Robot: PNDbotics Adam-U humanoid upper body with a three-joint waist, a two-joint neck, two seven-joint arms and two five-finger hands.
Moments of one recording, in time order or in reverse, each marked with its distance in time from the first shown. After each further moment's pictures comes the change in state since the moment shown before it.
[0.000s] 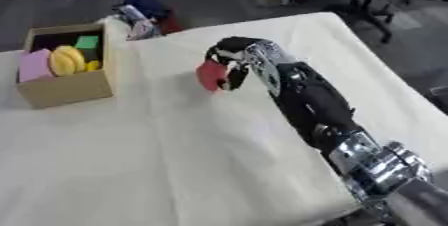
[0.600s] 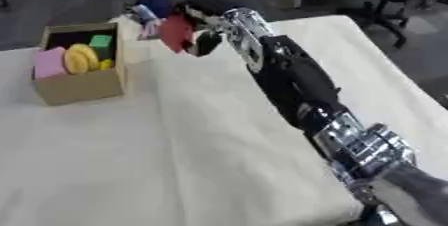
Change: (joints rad) left arm -0.020 -0.001 -0.011 -0.005 0.004 -0.004 -0.018; right arm -0.188 0.091 0.015 -0.021 -0.081 0.032 -0.073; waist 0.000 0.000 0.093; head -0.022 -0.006
